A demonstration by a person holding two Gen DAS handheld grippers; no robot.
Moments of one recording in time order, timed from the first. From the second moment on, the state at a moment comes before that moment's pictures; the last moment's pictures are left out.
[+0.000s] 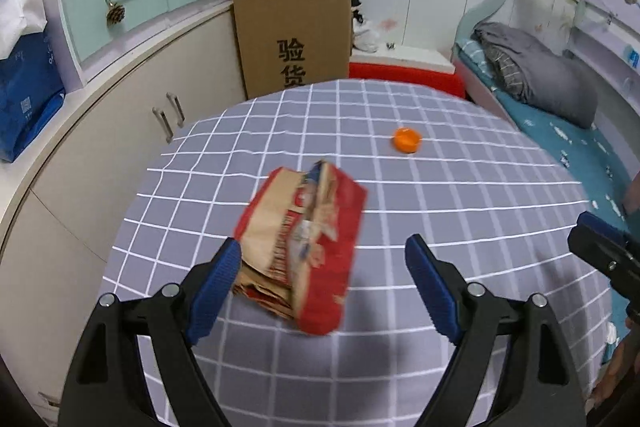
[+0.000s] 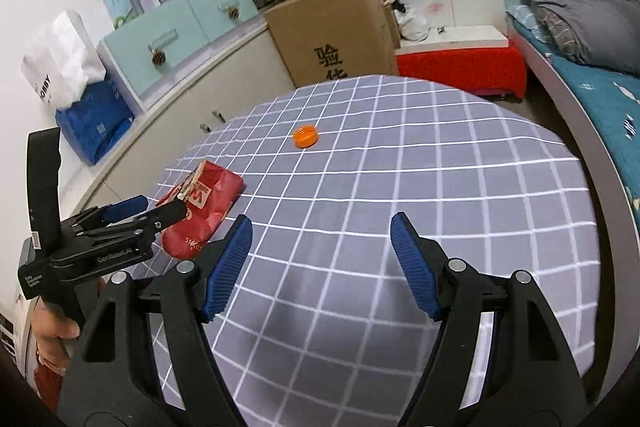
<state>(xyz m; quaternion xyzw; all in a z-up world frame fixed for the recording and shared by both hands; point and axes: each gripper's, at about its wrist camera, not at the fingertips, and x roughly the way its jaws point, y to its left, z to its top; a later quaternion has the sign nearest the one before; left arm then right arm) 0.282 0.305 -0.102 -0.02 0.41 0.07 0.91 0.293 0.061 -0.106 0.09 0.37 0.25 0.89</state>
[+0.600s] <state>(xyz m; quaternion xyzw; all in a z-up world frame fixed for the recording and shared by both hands) 0.316 0.305 -0.117 0.05 0.42 0.07 0.90 0.364 0.110 -0.125 0.06 0.40 0.25 0.88</state>
